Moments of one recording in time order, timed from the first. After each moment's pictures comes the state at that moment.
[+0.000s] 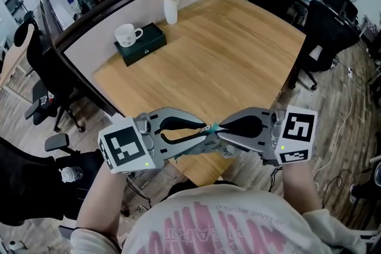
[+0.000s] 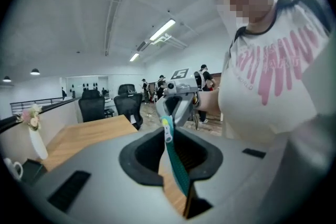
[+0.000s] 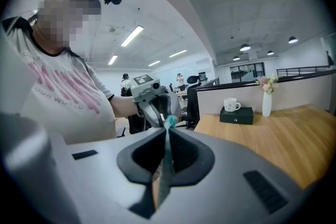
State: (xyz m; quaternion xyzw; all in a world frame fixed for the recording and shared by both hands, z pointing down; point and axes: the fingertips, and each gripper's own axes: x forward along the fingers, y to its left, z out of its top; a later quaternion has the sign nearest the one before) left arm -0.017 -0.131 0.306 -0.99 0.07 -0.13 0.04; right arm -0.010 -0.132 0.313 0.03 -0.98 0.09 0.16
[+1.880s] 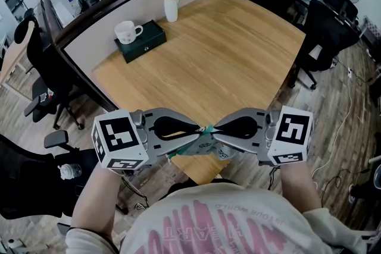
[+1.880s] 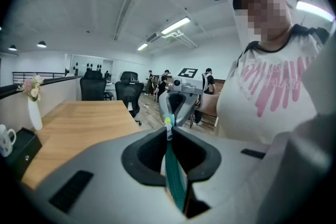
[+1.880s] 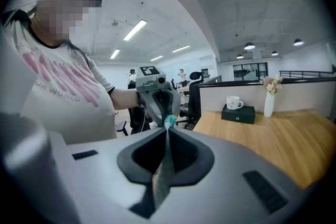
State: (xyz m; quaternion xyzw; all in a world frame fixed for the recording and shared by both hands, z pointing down) left arm -0.029 -0.129 0.317 -0.98 0.07 -0.16 -0.07; right arm -0.016 -0.125 0.321 0.01 -0.98 0.07 0.19
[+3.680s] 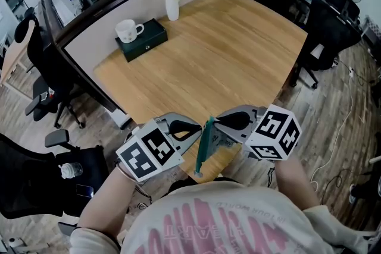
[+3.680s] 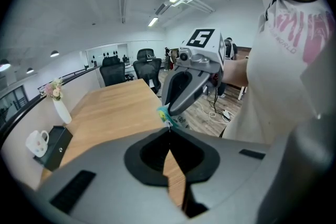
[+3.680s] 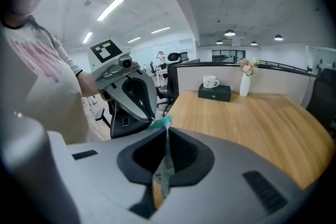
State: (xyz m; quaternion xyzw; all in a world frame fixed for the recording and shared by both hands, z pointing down) left arm -0.027 -0.148 0.382 -0.93 0.19 -0.32 -0.04; right arm -0.009 -0.167 0.385 0.14 -0.94 0.10 0.30
